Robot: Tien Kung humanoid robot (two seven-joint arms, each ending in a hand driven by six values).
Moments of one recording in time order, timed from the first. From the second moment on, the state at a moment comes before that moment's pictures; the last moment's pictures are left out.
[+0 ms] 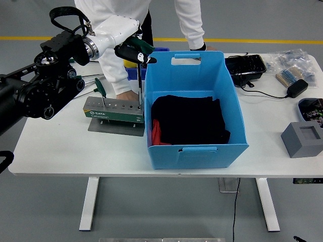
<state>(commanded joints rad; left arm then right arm) -1.10 0.26 -0.59 -0.80 1.85 0.10 -0.14 0.21 -0.18 0.48 0.18 -0.41 -0.17 -0.16</state>
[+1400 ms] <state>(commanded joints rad) -1.25 0.17 -0.56 -0.83 1.77 0.05 -0.11 0.20 -0.17 0.52 0.18 -0.47 -0.17 -0.18</state>
